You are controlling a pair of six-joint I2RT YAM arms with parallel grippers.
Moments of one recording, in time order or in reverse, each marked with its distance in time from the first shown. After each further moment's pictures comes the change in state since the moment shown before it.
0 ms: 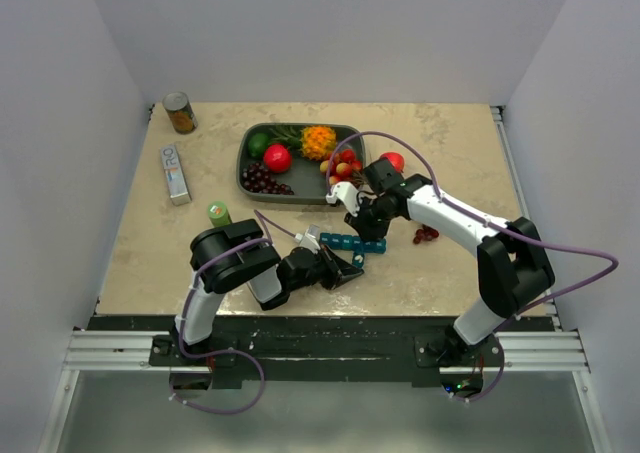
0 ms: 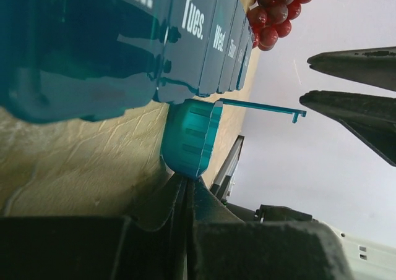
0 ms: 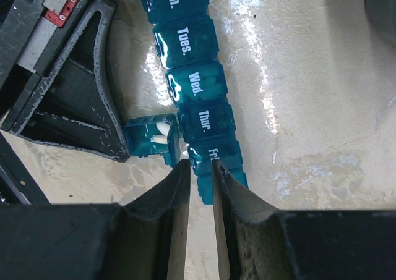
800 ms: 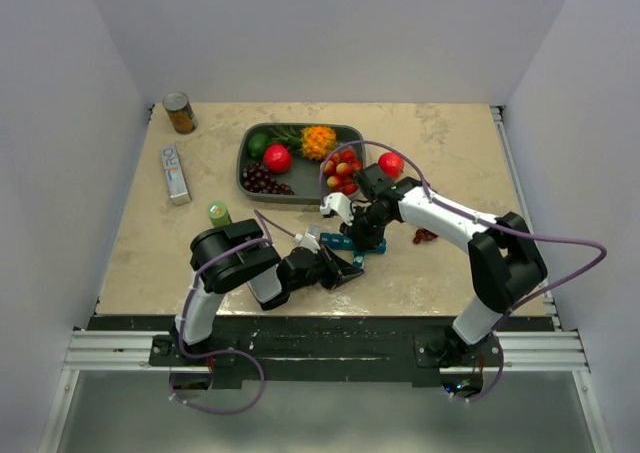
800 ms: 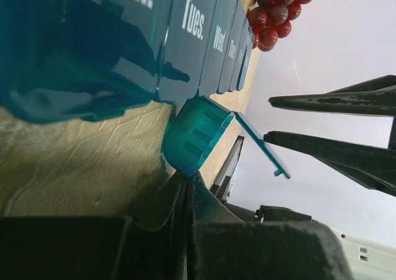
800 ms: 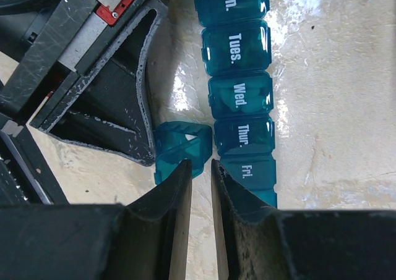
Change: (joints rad) left arm 0.000 0.000 0.001 -0.002 -0.004 0.000; right arm 0.043 0.039 0.000 -0.036 -0.050 -0.044
